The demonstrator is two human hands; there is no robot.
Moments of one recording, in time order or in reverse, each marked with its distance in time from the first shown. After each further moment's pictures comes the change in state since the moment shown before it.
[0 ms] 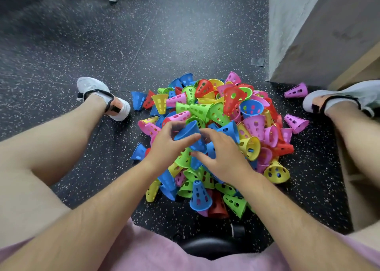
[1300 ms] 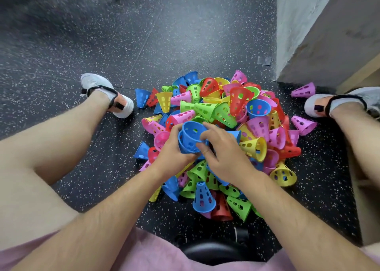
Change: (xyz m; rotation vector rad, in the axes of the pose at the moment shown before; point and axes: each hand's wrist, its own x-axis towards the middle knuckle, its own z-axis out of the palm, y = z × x) left_hand -0.008 -0.020 0.003 0.064 -0.119 0.025; right_hand 0.008 -0.004 0.006 -0.013 0.008 -0.134
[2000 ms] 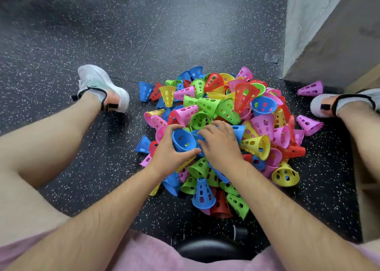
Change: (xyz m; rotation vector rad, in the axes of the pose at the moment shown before) left_hand -0.006 -0.026 -0.002 0.118 0.155 -0.010; right_hand 0.026 0.027 0.037 -0.450 -0.077 0.052
